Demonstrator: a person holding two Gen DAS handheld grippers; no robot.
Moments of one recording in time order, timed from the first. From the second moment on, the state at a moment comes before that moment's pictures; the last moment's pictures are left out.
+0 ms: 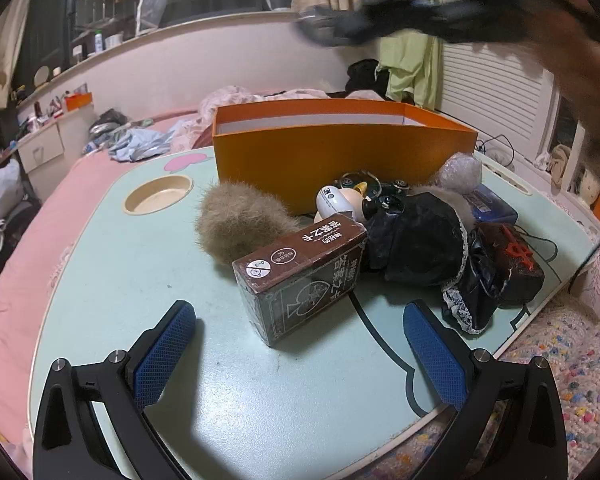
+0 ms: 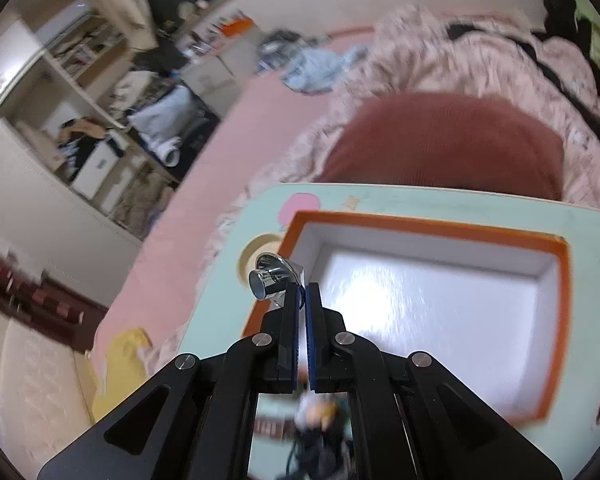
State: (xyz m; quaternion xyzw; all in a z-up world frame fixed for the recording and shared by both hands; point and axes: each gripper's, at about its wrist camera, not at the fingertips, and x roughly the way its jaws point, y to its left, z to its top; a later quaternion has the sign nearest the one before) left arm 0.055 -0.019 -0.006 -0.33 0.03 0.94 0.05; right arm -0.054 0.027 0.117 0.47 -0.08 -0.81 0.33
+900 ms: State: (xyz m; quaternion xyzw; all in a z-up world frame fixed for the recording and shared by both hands) left arm 0.055 -0.020 -0.005 -0.33 0.03 0.94 0.06; right arm 0.068 0.144 0.018 0.40 -0.03 -0.90 0.19
